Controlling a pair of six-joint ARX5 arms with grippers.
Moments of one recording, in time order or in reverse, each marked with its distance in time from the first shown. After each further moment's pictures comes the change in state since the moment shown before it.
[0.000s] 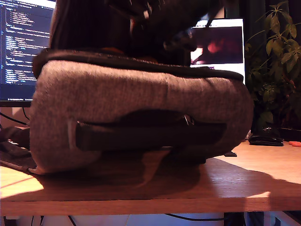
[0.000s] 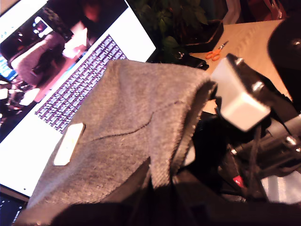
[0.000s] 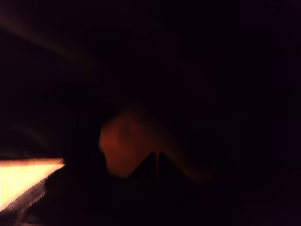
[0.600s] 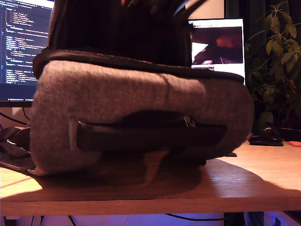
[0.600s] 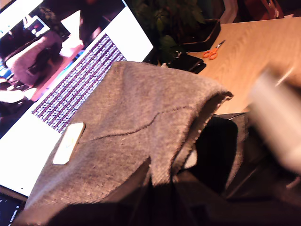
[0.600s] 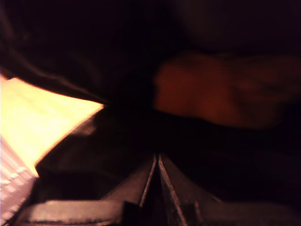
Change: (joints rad) left arm 0.031 0.000 0.000 -0.006 0.010 0.001; right arm 0.119 -0.172 0.001 -0.296 0.111 -0.029
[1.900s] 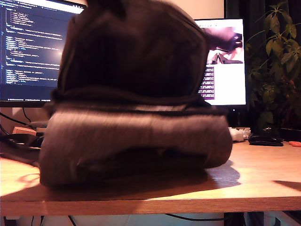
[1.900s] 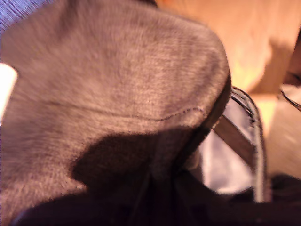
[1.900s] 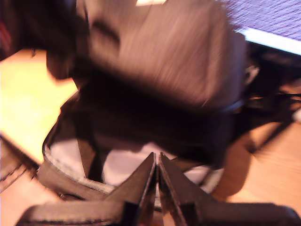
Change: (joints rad) left arm 0.086 0.273 0.084 -0.194 0.214 -0.035; right arm -0.038 -0.566 0.000 -0.596 0.104 -0.052
